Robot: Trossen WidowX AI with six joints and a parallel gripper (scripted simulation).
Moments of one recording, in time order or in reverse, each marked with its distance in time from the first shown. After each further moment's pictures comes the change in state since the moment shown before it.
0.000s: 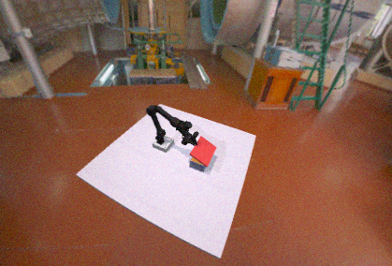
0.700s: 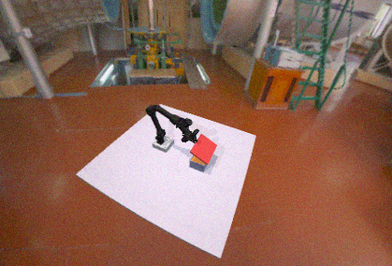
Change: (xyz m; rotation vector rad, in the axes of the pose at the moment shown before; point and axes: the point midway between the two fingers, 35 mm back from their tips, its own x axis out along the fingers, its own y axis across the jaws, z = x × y) arm -0.019 0.021 0.000 0.000 0.000 0.003
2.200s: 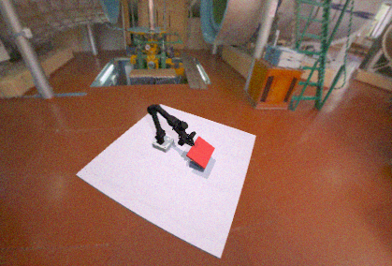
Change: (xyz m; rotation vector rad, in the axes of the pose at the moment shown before) arm -0.012 0.006 0.055 0.003 -0.009 0.002
